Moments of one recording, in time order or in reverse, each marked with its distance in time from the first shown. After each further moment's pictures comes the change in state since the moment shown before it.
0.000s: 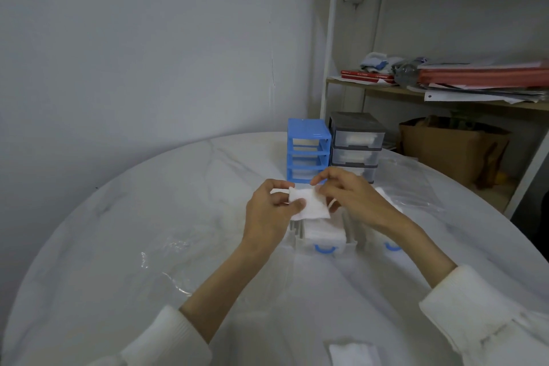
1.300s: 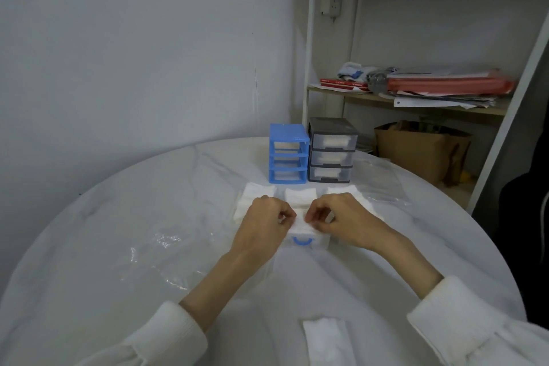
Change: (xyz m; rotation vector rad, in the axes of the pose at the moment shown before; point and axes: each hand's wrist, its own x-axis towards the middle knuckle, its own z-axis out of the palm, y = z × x) left_hand -0.007 -0.017 0.011 0.758 -0.129 0.386; right_hand -0.041 0.013 -0.008 -0.452 -0.085 -0.060
